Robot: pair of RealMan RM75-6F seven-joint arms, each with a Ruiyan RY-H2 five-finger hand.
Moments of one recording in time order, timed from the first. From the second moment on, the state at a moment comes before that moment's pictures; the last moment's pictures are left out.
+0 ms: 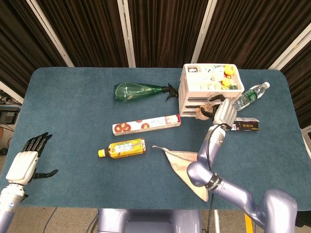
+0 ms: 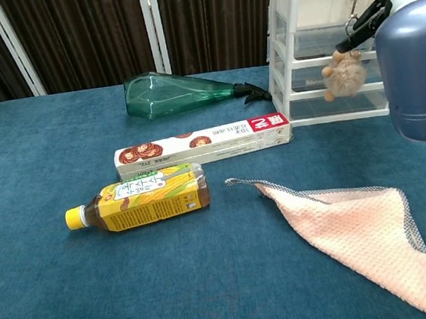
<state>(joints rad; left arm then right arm) -0.20 -1.11 -0.02 -1.76 1.40 1.28 0.00 0.85 -1.90 0.79 -1.27 -0.51 1.49 -0.48</state>
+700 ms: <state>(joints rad) -0.19 -1.11 -0.01 -1.75 1.41 1.29 0.01 0.64 -1.76 0.67 -1.55 -0.71 1.55 -0.32</state>
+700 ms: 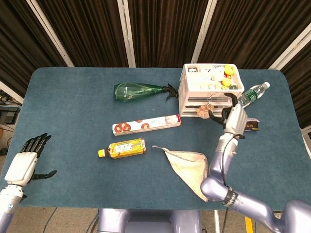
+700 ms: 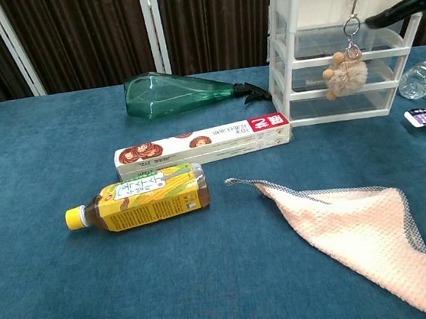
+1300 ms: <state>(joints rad) -0.17 -1.11 0.00 -1.73 1.45 1.35 0.04 0.39 -1.32 0.32 -1.83 -1.07 1.43 -0.21</state>
